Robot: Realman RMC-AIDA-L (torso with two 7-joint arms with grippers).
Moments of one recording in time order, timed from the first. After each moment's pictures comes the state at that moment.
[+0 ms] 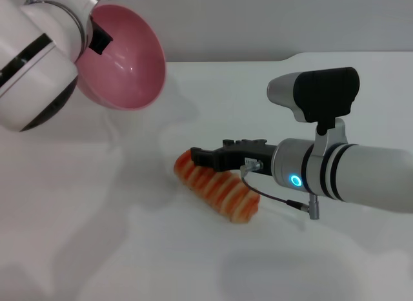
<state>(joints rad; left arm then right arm) -0.58 -2.07 1.89 1.50 0.34 -1.09 -0.12 0.37 2.08 -2.06 -1.22 0.84 0.46 -0.07</state>
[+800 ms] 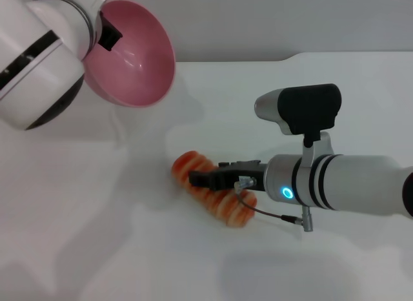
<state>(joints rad) -0.59 -2.07 1.90 1.51 0.33 -1.09 -0.12 0.45 2.08 -2.10 -1.09 0.93 0.48 -0.07</state>
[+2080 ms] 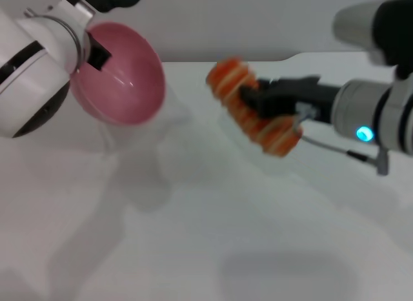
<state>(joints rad) -0.55 -2.06 1.88 1.48 0.27 -1.08 -0.12 0.17 2.08 -1.86 -1.74 0.60 0.76 -0.12</state>
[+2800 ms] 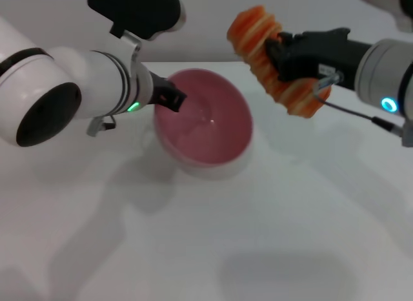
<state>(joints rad) -0.56 -2.06 1.91 1.44 -0.13 -0.94 -0.12 0.15 2.08 -1.87 -1.88 0.39 0.78 -0.05</state>
